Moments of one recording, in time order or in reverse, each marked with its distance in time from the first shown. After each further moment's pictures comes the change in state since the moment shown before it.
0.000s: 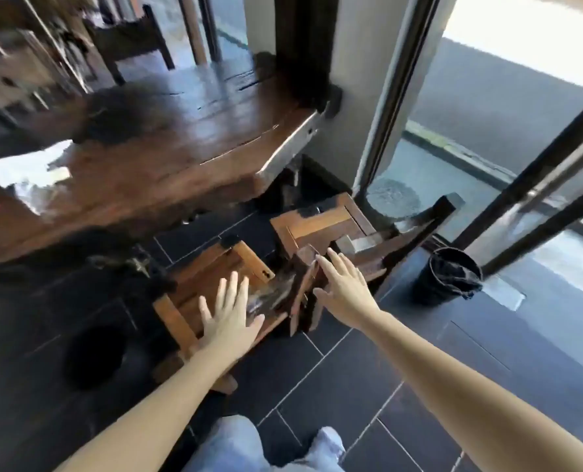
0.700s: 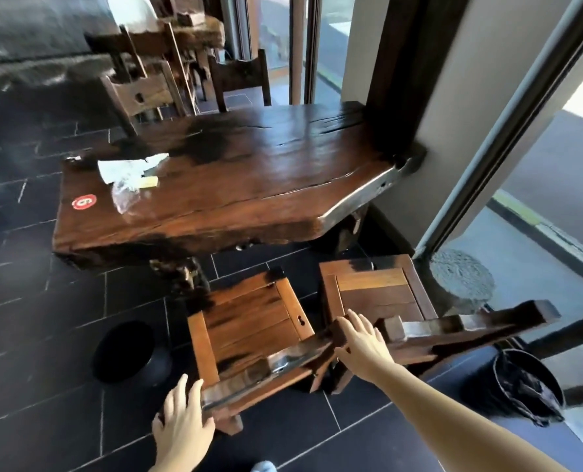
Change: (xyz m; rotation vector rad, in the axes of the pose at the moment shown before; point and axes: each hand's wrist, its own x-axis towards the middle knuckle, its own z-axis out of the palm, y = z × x) left_hand -0.064 -0.063 0.059 -0.149 0.030 -0.652; right_hand 0.096 0.010 0.028 -0.177 -0.346 -0.112
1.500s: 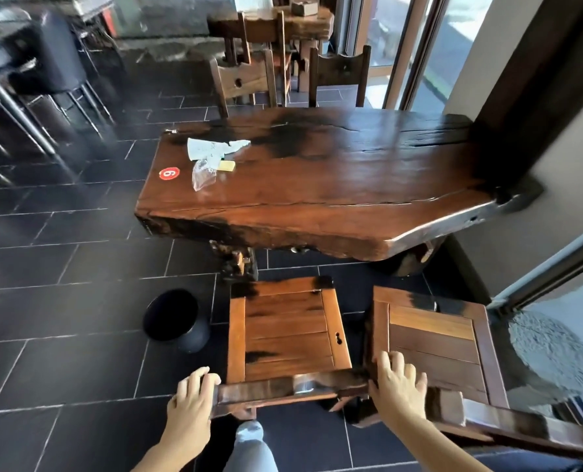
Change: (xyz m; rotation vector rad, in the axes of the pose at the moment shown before) left_hand 0.026 -0.005 0.002 -0.035 0.124 0.005; right_hand 0.066 0.004 0.015 -0.293 0.107 -0.008
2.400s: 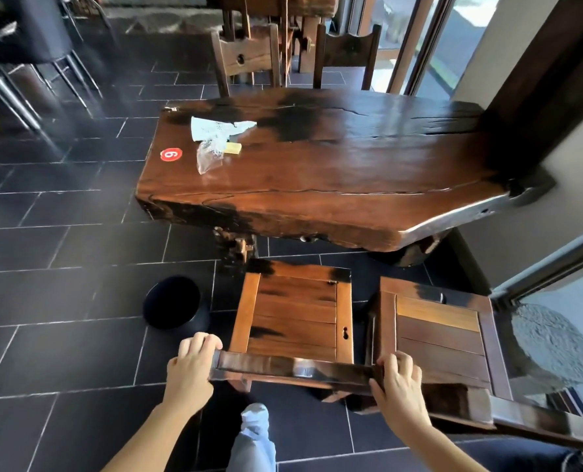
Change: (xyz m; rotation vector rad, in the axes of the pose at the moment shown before) left_hand 0.057 -0.041 -0.020 -0.052 0.070 0.036; right_hand -0.019 -0.032 0.009 0.192 0.126 -0.138
